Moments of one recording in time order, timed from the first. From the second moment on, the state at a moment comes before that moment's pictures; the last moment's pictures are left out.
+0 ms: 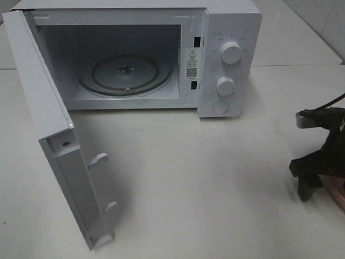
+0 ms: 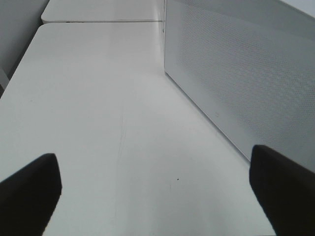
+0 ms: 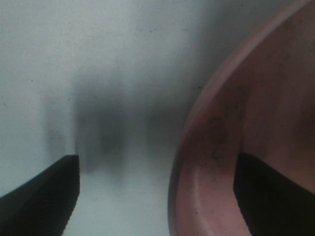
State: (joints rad) left arm 0.10 0.00 -0.50 -0.15 1.05 0.12; right arm 0.06 1.75 -0.76 -0.09 0.60 0.07
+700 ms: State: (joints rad) left arm 0.10 0.00 -0.50 -0.15 1.05 0.12; right arm 0.06 1.78 -0.77 -0.18 0.59 0.13
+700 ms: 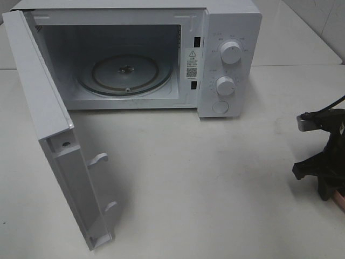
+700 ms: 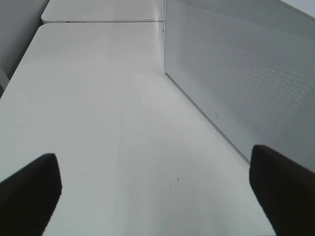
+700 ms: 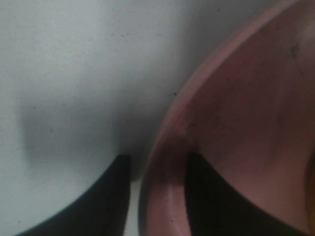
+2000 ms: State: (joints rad) left arm 0.10 0.00 -0.50 -0.15 1.05 0.12; right arm 0.20 1.74 -0.77 -0.46 0.72 0.44
